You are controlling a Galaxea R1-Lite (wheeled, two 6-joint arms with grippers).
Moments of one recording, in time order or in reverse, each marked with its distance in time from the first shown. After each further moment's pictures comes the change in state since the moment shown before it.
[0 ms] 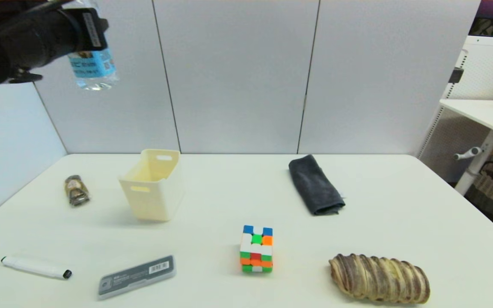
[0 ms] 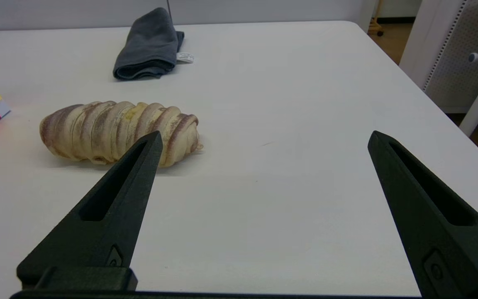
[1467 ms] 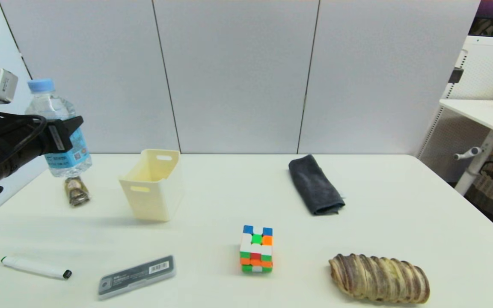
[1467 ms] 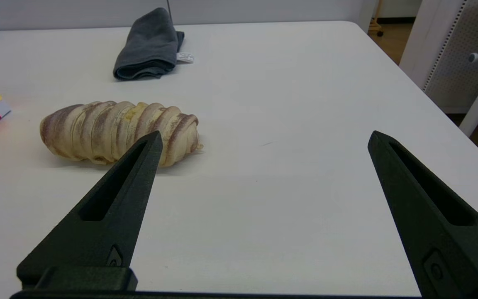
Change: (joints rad) left arm 0.292 -0.102 0.749 -0.469 -0.346 -0.063; right arm 0.000 0.000 0.000 0.000 0.000 0.000
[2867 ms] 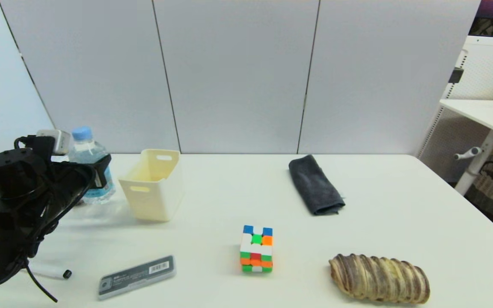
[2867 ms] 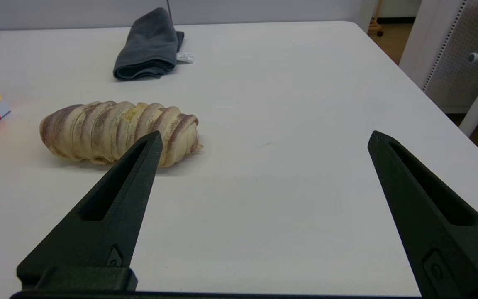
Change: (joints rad) left arm 0.003 0.397 0.242 -0.627 0.006 0.029; right arm 0.000 0.000 0.000 0.000 0.000 0.000
